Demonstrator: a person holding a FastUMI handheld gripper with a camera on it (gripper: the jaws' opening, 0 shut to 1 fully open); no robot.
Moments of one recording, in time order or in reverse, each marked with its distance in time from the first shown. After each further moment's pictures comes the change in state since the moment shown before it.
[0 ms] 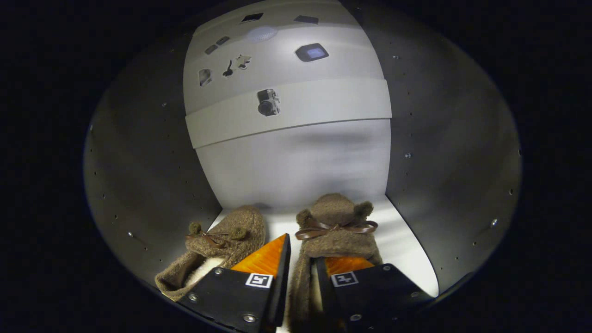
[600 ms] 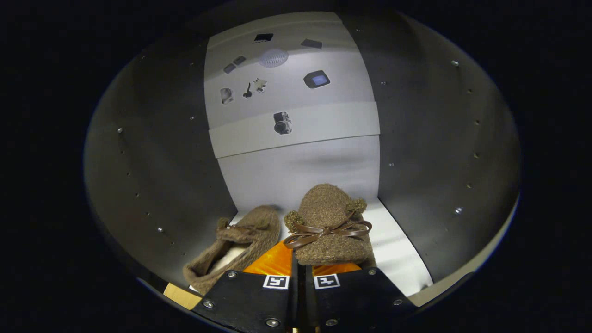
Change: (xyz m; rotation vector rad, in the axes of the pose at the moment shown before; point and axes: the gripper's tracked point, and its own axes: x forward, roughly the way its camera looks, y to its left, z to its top) arm -0.033 0.007 0.013 0.023 -0.083 0.031
